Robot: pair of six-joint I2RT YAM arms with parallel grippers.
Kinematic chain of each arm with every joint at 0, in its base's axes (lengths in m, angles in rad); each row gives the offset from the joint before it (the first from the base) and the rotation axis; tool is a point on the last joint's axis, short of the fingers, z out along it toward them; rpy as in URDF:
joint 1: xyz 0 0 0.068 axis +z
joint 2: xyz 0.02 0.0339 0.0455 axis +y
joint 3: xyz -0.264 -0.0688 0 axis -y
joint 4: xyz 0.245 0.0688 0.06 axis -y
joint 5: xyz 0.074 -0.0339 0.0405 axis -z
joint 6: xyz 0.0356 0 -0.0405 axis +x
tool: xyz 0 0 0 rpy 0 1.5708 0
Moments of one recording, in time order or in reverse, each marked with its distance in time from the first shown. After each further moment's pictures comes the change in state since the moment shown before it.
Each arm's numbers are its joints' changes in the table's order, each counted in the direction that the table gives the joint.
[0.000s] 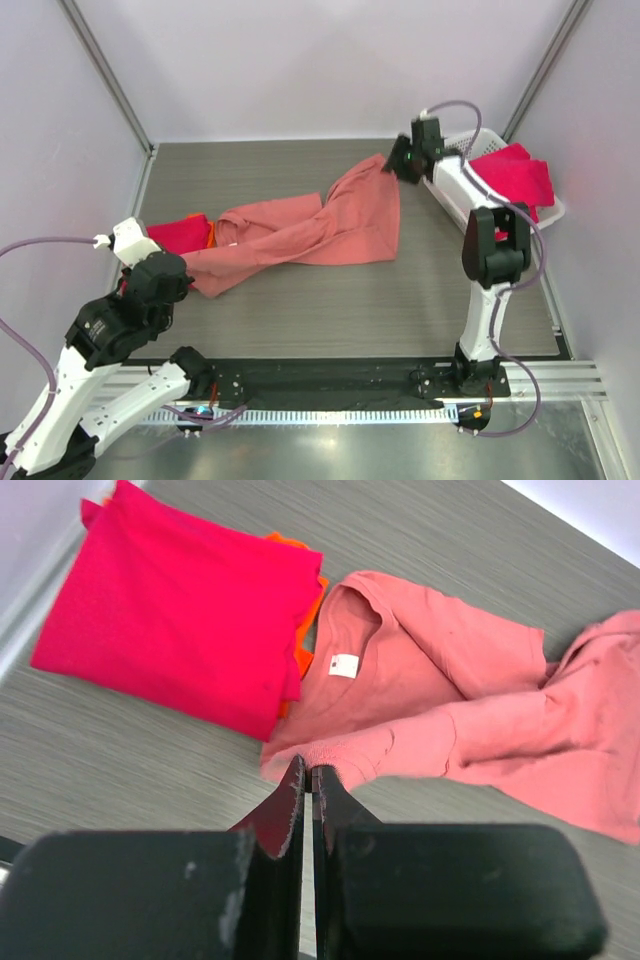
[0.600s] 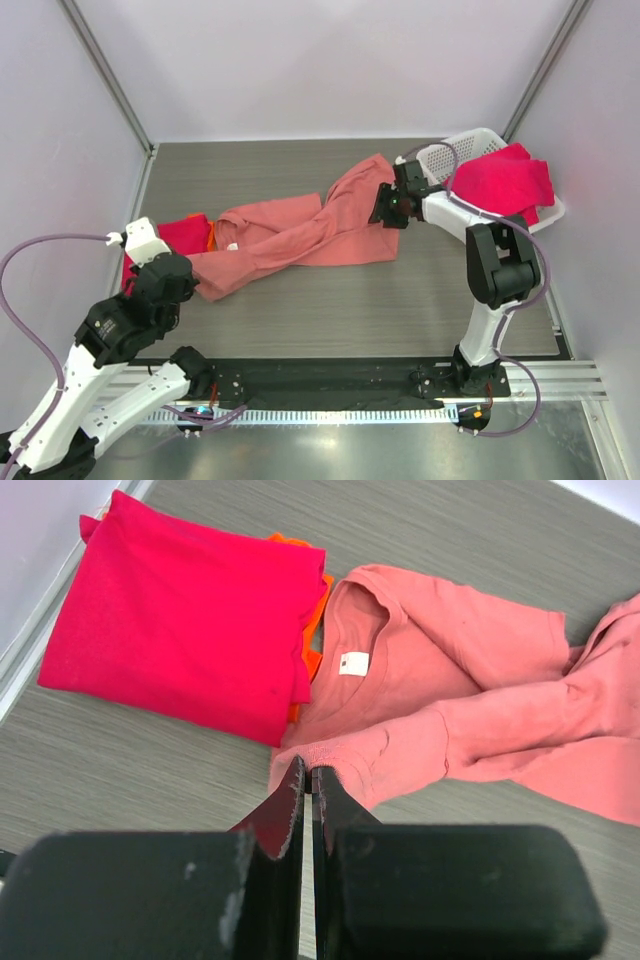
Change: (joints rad) left arm 0.001 -0.016 -0.068 0.068 -0.003 0.093; right arm 0.102 -0.235 -0.556 0.083 -0.077 -0.065
